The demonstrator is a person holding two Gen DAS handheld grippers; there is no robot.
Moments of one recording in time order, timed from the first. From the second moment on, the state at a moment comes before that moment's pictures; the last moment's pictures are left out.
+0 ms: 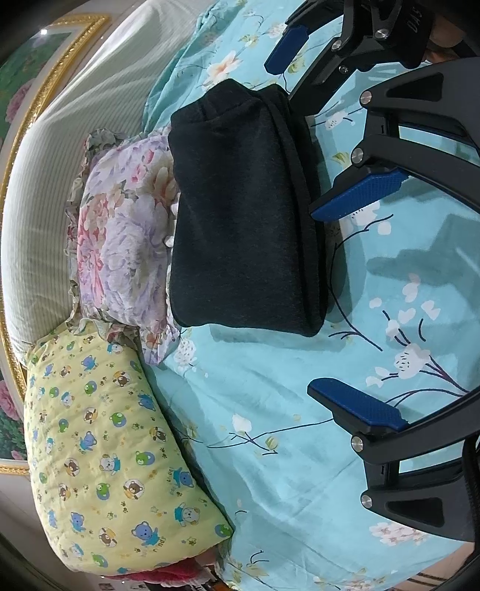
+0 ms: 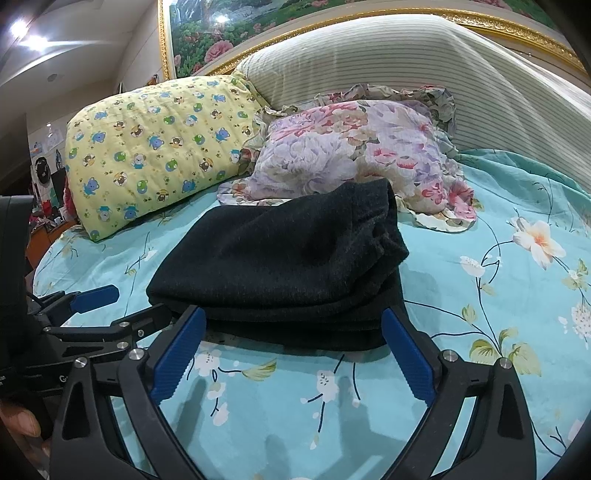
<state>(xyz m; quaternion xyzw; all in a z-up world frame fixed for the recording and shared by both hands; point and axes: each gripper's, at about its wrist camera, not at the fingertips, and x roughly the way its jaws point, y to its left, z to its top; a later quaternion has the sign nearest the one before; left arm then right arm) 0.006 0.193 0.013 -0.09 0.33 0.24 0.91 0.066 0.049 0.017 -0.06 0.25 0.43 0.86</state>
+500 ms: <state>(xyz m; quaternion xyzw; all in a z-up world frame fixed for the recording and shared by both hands) 0.007 0.192 0.014 -0.09 0.34 0.24 0.91 0.067 0.050 0.018 -0.06 0.25 0.43 0.86</state>
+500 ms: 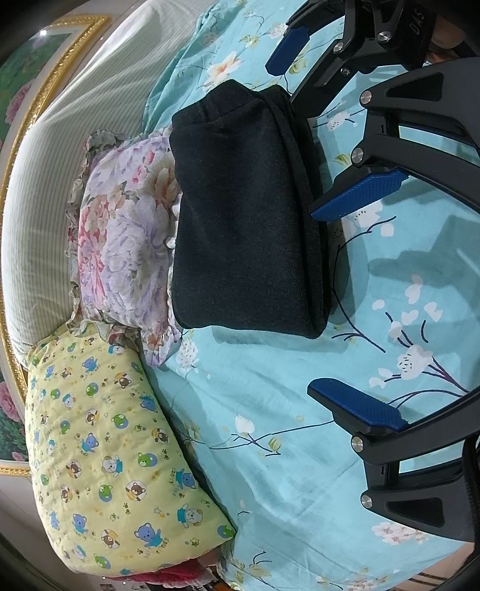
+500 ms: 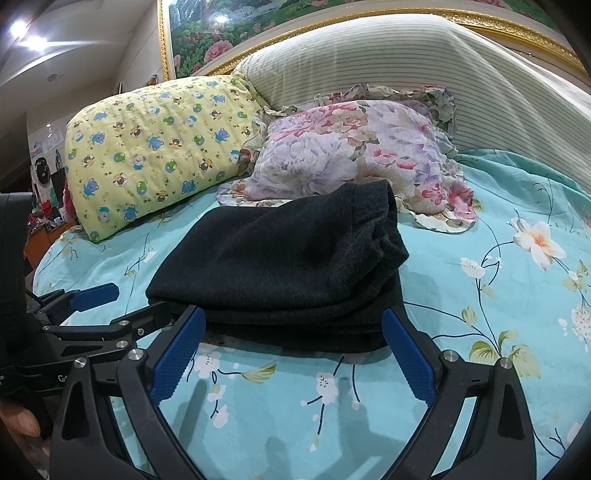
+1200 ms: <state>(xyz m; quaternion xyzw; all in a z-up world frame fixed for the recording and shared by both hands) 0.008 0.192 0.013 -0.09 0.34 0.24 0.91 0.069 0.050 0.018 -0.06 0.25 0.43 0.86</state>
